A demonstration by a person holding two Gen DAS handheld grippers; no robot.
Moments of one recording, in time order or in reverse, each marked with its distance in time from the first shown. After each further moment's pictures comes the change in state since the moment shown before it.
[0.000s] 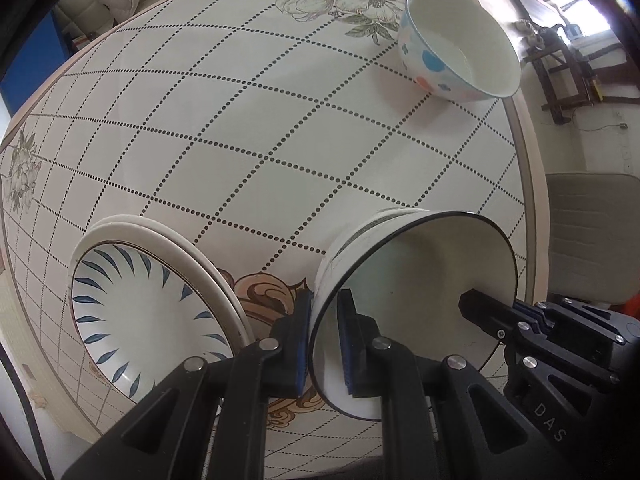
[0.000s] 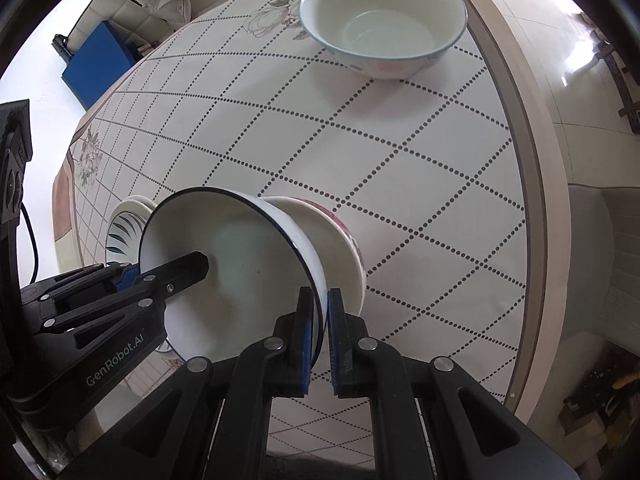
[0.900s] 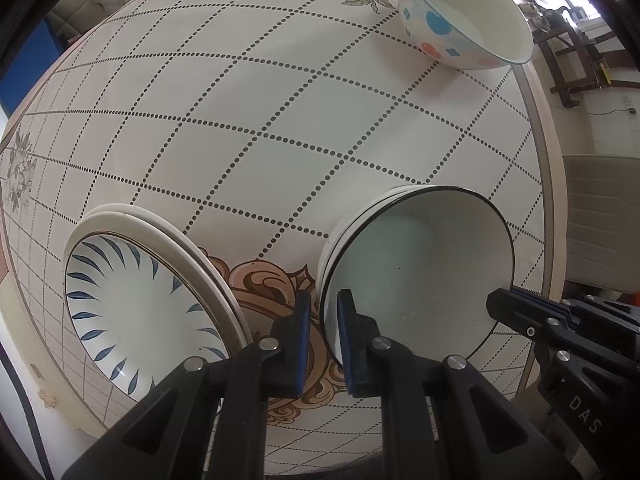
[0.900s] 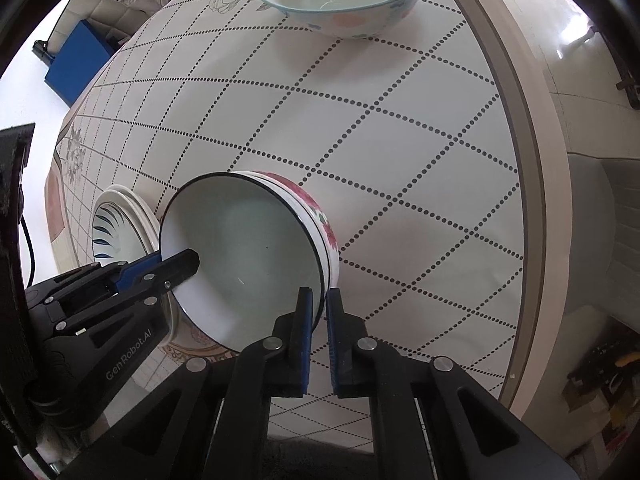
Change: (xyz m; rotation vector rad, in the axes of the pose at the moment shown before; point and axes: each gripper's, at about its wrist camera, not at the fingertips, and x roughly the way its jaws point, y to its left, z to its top) left arm 0.030 -0.010 -0.003 0.010 0.046 0.027; right arm 0.014 -0.017 -0.002 0.046 0.087 -0.001
